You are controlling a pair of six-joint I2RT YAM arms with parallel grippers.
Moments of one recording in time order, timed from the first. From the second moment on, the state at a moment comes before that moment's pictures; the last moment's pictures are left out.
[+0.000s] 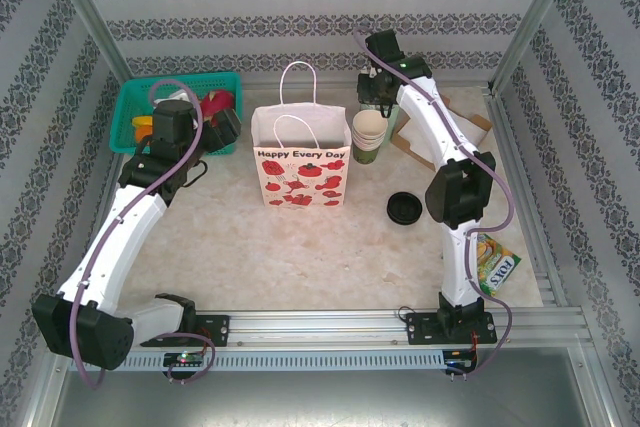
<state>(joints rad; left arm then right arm) -0.19 1.18 1.20 -0.55 -0.10 -0.56 0.31 2.17 2.26 -1.02 0.07 0.33</state>
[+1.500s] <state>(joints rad) -0.12 1.16 1.09 -0.32 0.43 -0.41 0.33 1.39 1.96 -0.96 -0.19 0.33</state>
